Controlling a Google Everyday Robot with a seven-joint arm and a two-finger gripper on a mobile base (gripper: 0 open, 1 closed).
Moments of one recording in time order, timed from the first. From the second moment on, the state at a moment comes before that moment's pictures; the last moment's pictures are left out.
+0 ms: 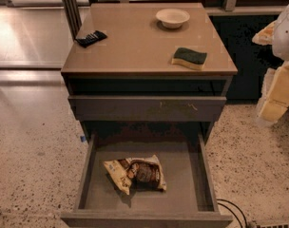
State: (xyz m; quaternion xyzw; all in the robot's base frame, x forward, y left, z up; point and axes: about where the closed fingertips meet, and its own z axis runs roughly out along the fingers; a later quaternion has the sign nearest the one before) arm 0.438 -0.217 0.976 -0.60 0.78 -0.03 0.16
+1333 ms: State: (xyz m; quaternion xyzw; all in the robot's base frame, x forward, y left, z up) arm 0.443 -0.195 0.912 -0.61 0.77 0.03 0.19
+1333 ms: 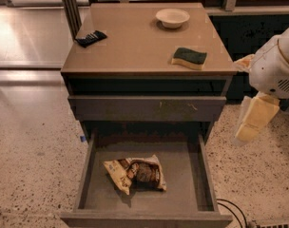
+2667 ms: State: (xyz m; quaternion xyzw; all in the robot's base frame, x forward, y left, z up) arm 0.445 -0.136 0.806 -0.60 0.76 0.13 0.23
